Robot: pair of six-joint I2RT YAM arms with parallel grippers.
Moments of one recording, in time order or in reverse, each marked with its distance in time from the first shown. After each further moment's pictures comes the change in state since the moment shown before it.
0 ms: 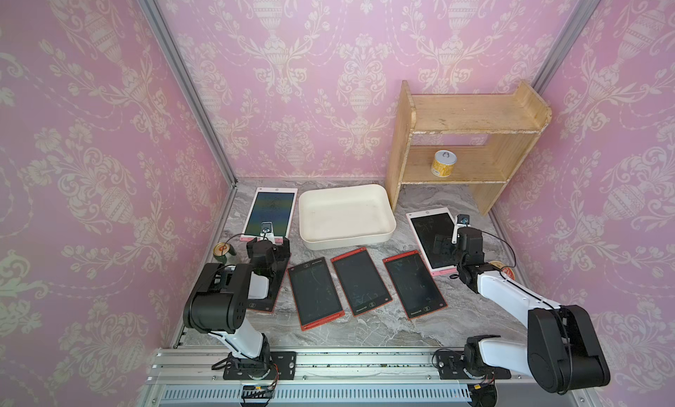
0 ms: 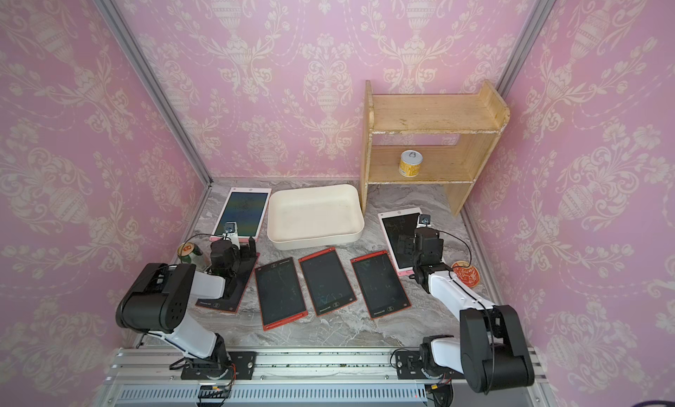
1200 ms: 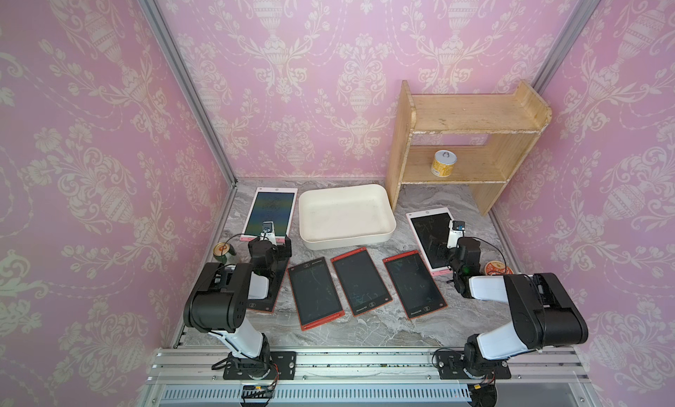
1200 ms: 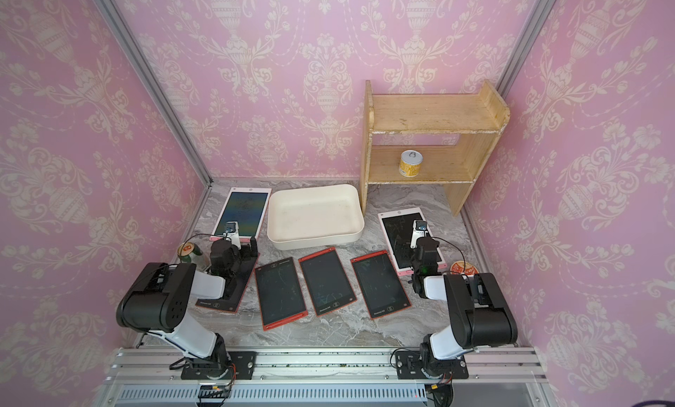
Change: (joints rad) left arm 0.002 0.000 0.000 0.022 0.044 -0.015; right arm -0.047 0.240 -0.124 0.519 -0.164 -0.021
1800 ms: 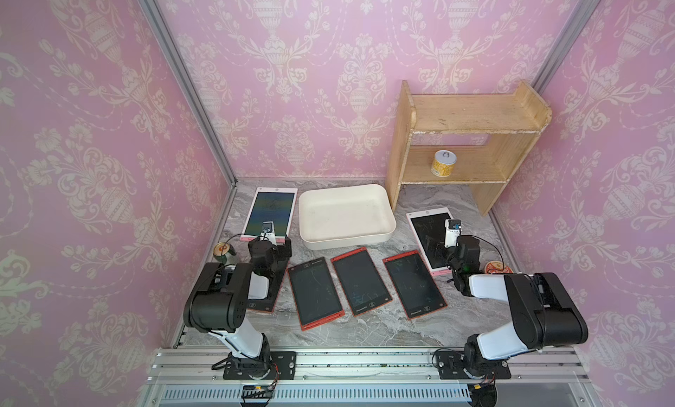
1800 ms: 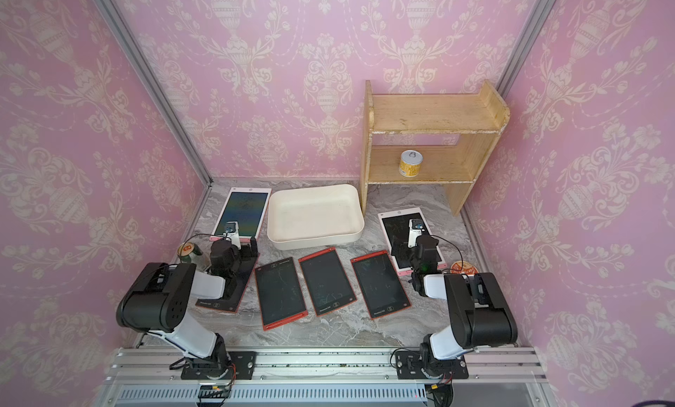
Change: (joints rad) left arm 0.002 0.000 0.000 0.000 0.001 0.000; right arm 0.000 0.000 0.021 -0.033 -0.075 -0.027
